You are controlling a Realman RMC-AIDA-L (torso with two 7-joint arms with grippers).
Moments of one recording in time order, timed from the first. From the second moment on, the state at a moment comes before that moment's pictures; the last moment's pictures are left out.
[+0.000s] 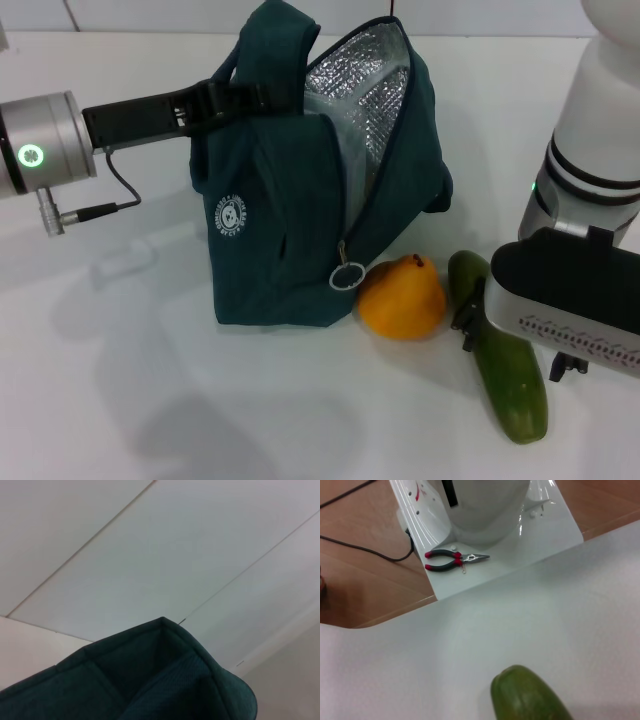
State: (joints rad) left arm -0.50 -2.09 0.80 0.79 1.73 1.50 -2.16; right arm 0.98 2.03 -1.89 -1.16 -2.40 -1.72 1.18
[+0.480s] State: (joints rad) left arm -0.50 -2.09 0.80 0.78 1.73 1.50 -2.16; right arm 1.00 2.03 -1.93 -1.12 -2.39 -1.69 1.17
